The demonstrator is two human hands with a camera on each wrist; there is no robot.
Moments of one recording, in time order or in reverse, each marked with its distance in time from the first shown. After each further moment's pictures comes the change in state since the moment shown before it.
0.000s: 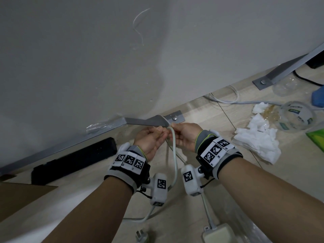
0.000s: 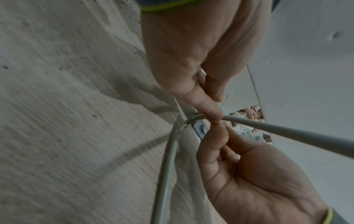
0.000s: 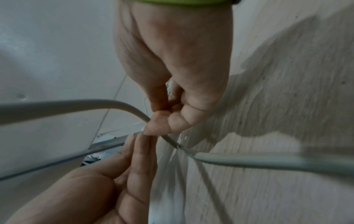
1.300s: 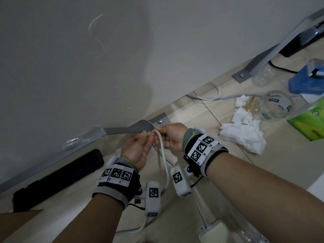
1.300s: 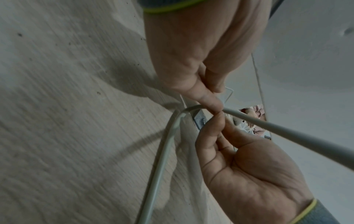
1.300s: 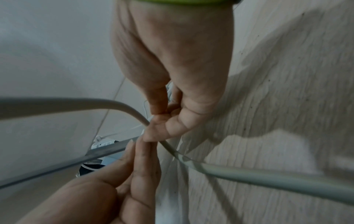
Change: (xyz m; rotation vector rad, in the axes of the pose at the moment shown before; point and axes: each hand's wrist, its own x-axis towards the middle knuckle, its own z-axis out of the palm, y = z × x) left_hand 0.002 -0.007 0.002 -0.114 -0.017 0.000; right_hand 0.000 -0.005 -0.002 0.055 -0.037 0.005
